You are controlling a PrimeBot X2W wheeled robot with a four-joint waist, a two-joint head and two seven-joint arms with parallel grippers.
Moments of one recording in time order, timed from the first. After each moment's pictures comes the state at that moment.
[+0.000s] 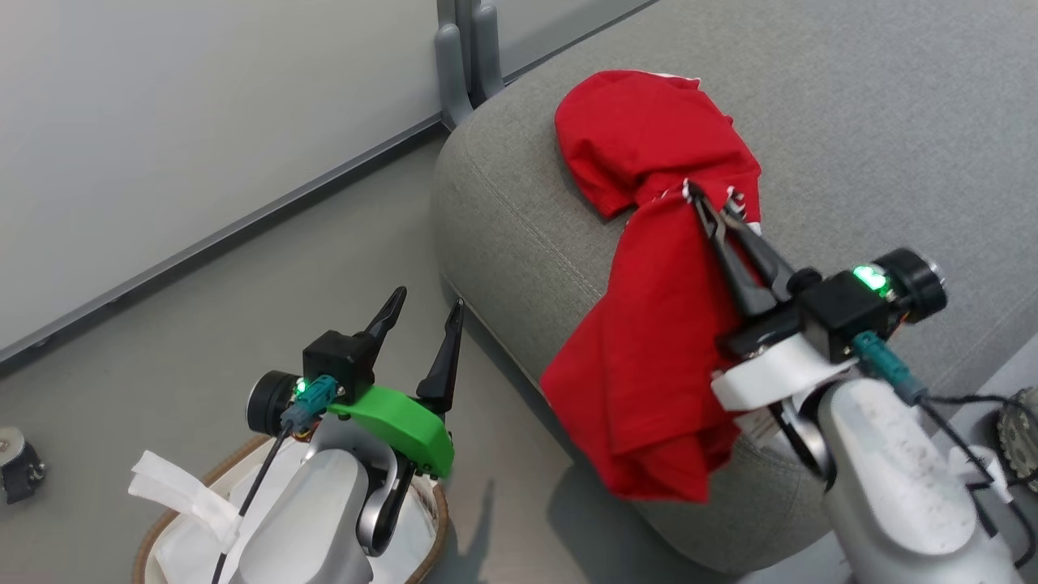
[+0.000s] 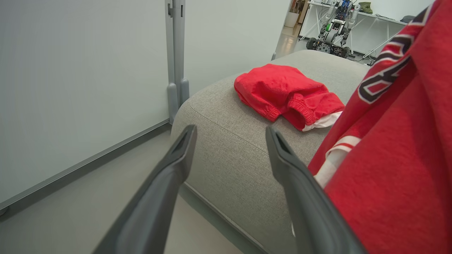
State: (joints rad) left arm -0.43 0.08 -0.47 0.57 -0.41 -0.12 -0.26; right arm -0.38 -0.08 0.22 0.13 0.00 0.13 -0.26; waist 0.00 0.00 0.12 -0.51
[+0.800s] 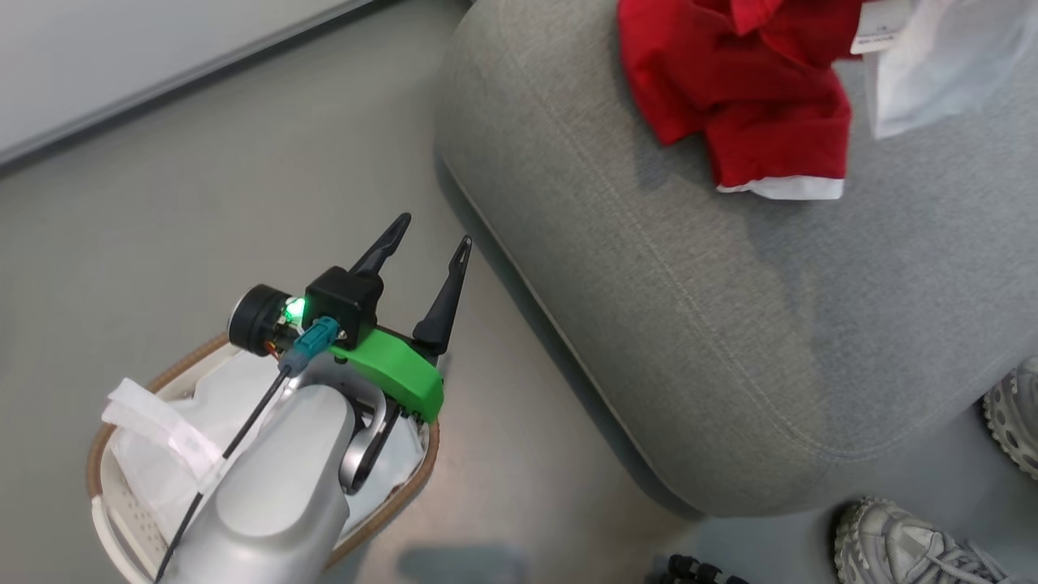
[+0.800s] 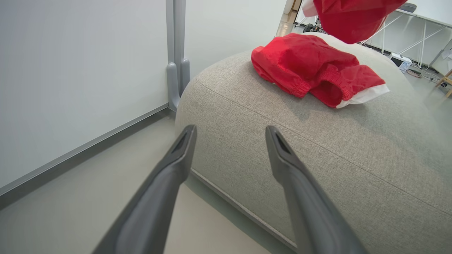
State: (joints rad) left arm -0.57 0.15 -0.57 0.53 -0.37 -0.13 -0.26; right arm -1.12 -0.39 0.04 0.46 -0.19 0.13 -0.26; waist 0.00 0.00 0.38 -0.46
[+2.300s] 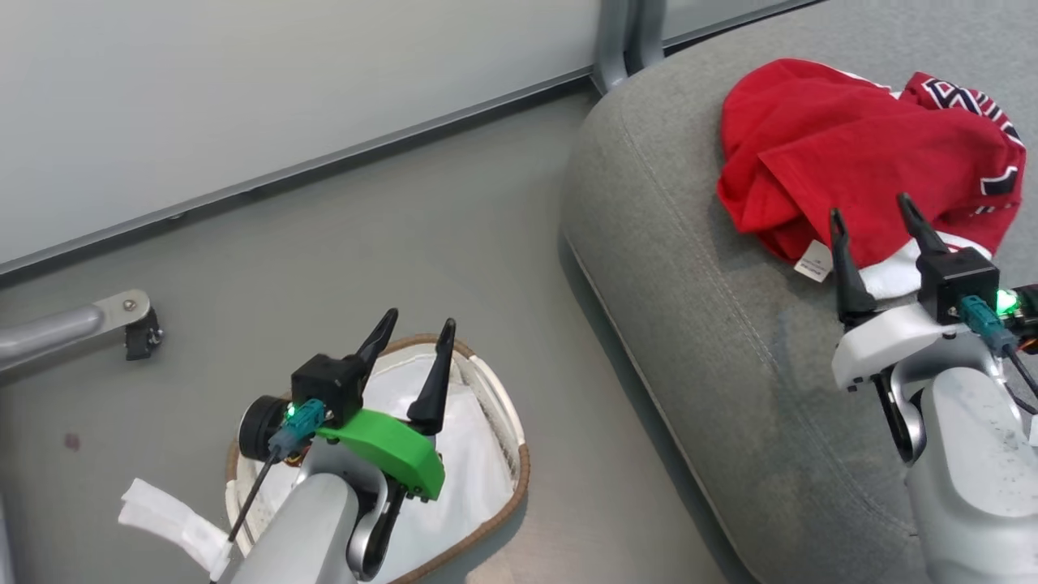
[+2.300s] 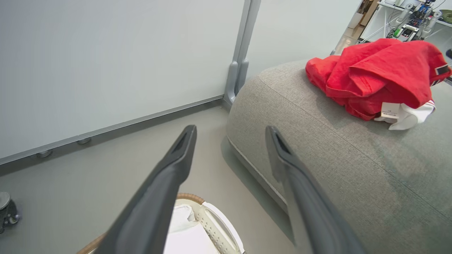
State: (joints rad) left arm -0.38 0.09 -0.46 0.53 -0.41 -0.12 -0.26; right arm -0.46 -0.14 -0.09 0.45 -0.08 0.13 -0.26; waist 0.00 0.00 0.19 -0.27
